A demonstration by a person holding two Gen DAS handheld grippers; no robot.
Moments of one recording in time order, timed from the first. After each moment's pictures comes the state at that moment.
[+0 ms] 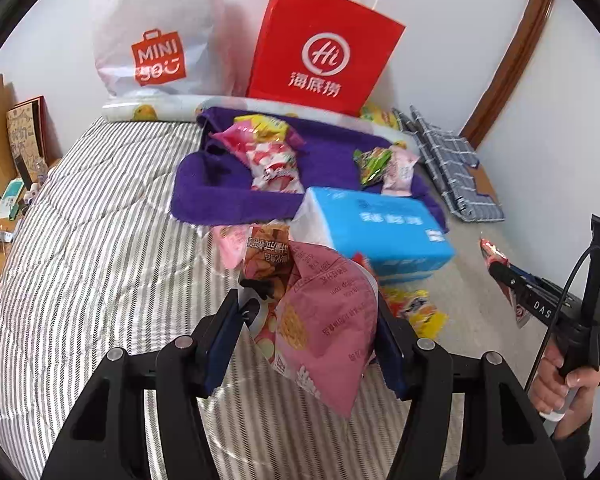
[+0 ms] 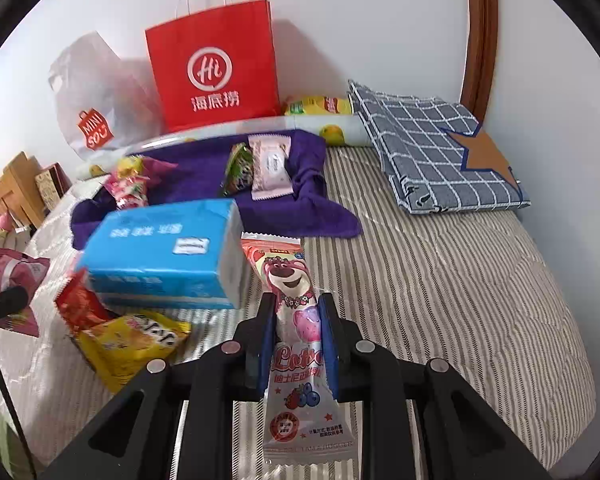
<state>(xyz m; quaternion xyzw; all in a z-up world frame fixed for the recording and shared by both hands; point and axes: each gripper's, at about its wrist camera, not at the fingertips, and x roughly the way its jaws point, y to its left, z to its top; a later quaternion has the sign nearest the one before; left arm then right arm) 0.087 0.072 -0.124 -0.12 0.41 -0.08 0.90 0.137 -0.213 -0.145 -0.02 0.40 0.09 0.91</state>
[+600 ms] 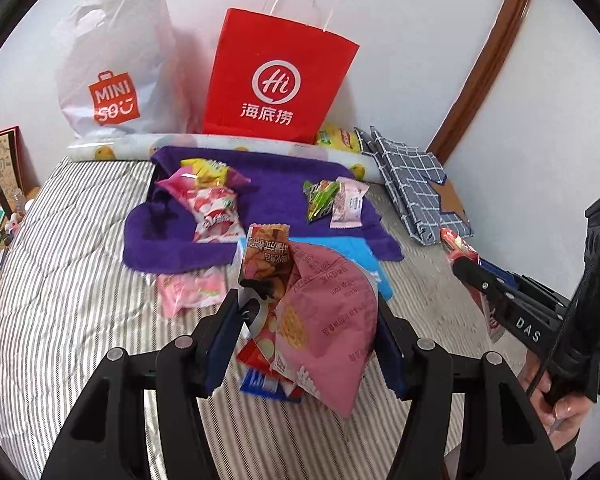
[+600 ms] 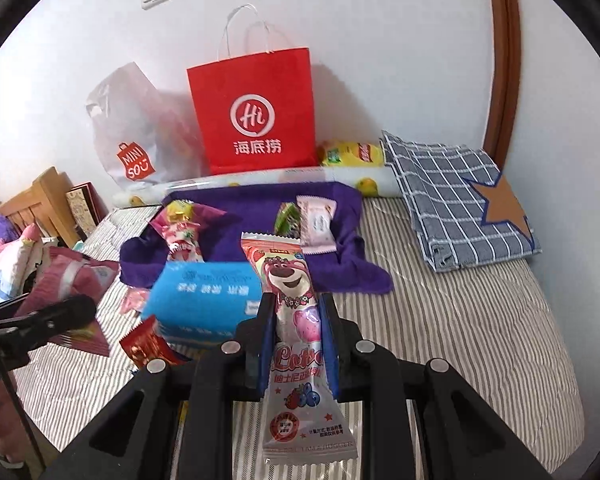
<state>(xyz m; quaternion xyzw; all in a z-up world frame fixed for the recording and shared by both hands) 0.110 0.028 -0.081 -0.11 0.39 -0.12 0.91 0.141 -0.183 -0.090 -0.02 0.36 0.13 0.92</state>
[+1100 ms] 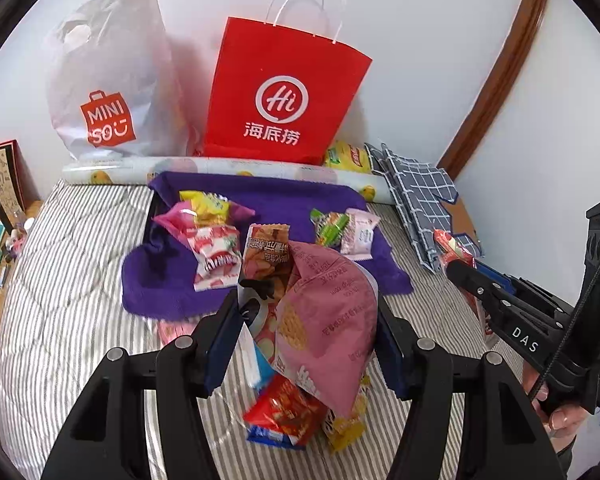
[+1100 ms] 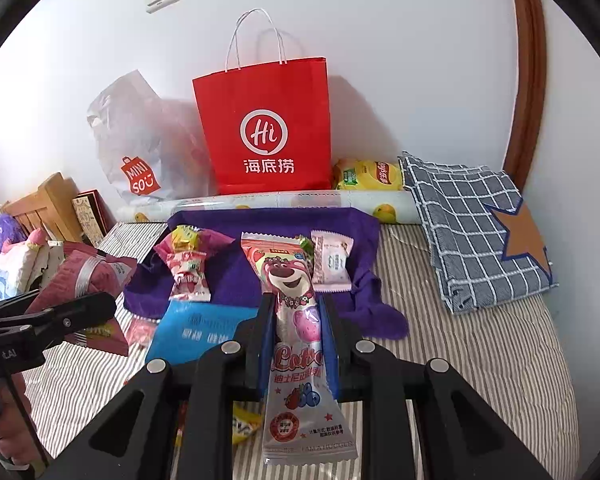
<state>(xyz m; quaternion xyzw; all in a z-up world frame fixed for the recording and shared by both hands) 0.159 0.032 -0.063 -0.11 0.39 -0.10 0.91 0.192 -0.171 -0.081 -0.02 0.36 0.15 0.92</state>
